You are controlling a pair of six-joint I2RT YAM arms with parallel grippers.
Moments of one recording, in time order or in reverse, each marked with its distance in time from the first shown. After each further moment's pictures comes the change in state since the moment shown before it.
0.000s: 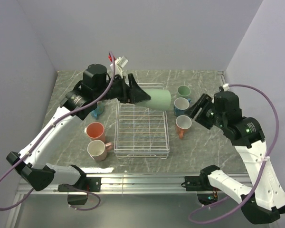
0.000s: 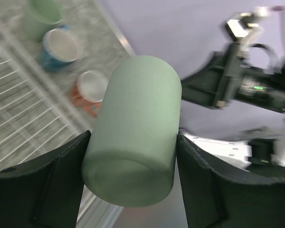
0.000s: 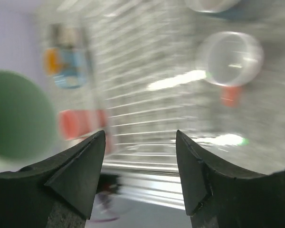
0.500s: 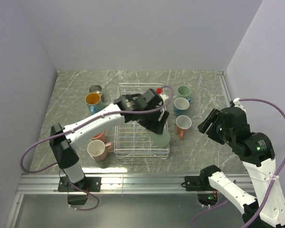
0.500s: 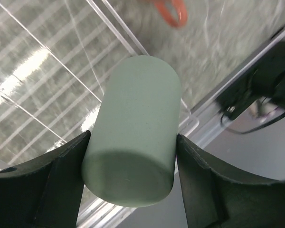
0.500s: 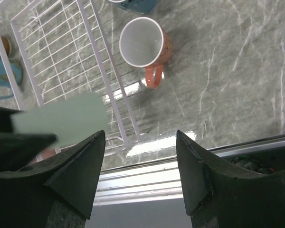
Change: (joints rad) left arm -0.339 0.382 0.174 -0.467 -0.423 0.260; right arm 0.000 -0.148 -0.048 -0.258 0.222 -0.060
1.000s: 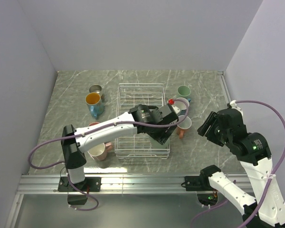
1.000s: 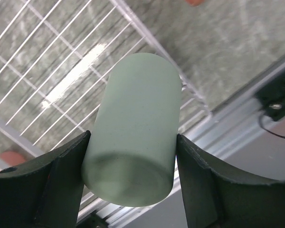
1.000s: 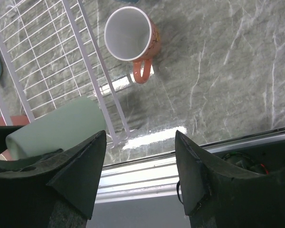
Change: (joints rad) left arm -0.211 0.112 0.116 -0.148 -0.288 -0.006; right arm 0.000 -0.010 -0.060 -0.005 0.005 -0.019
